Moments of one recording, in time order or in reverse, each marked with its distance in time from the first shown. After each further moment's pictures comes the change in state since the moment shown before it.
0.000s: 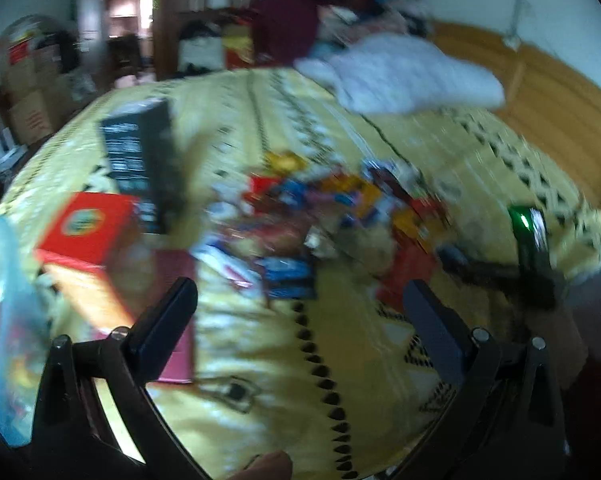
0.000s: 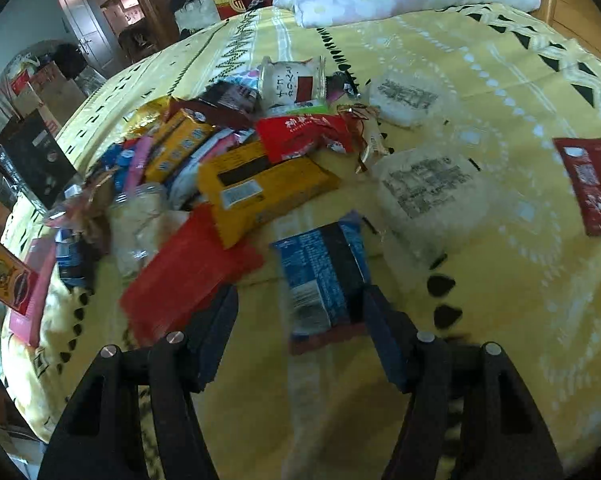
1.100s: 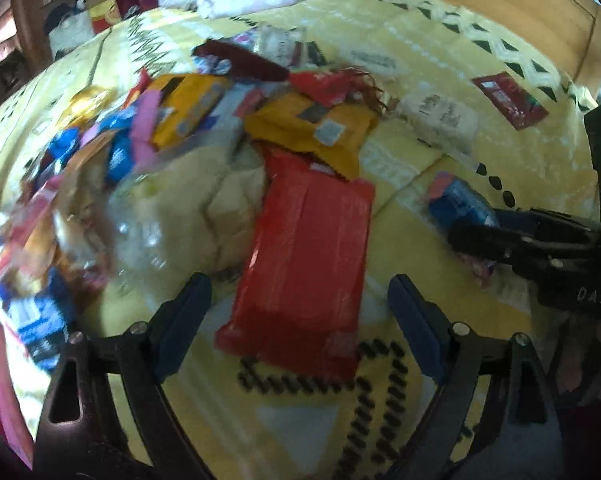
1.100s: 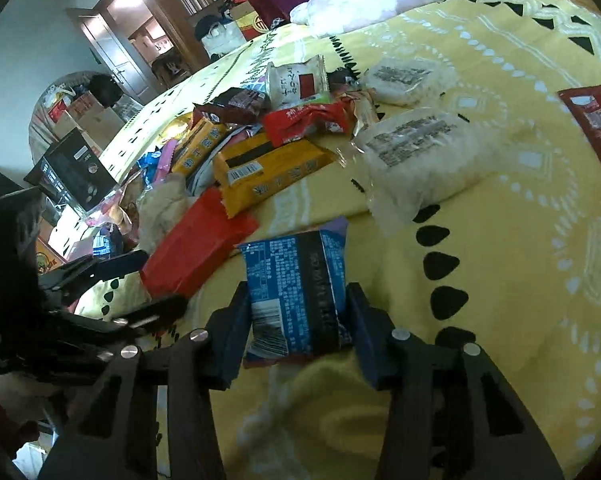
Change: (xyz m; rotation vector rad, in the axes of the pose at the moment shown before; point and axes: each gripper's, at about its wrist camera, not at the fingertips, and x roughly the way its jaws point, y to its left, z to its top) left arm 0.172 -0.123 -0.025 0.286 0.222 -0.201; right arm -0.011 -0.034 -0.045 0.076 -0.082 0.189
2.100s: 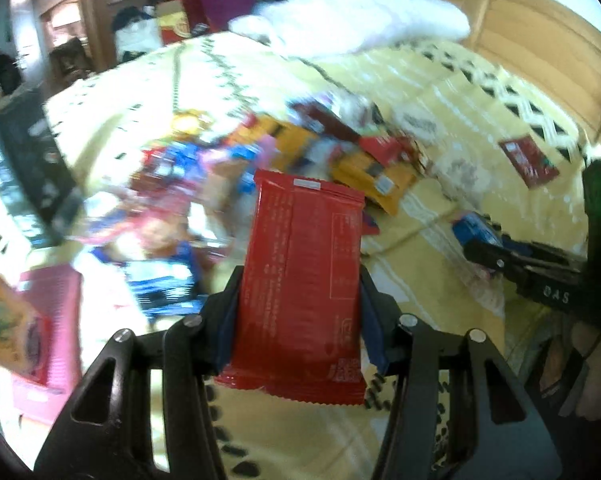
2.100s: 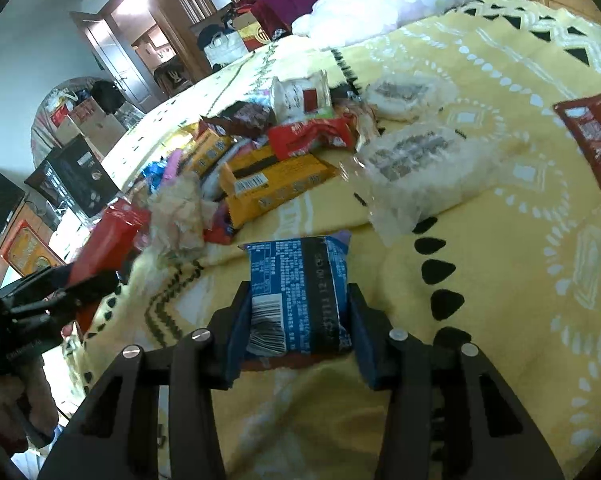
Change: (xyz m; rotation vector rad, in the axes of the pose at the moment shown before) left arm -0.092 0.035 -0.014 -0.176 -0.130 0.149; right arm -0.017 0.014 0.006 -0.028 -0.060 0.001
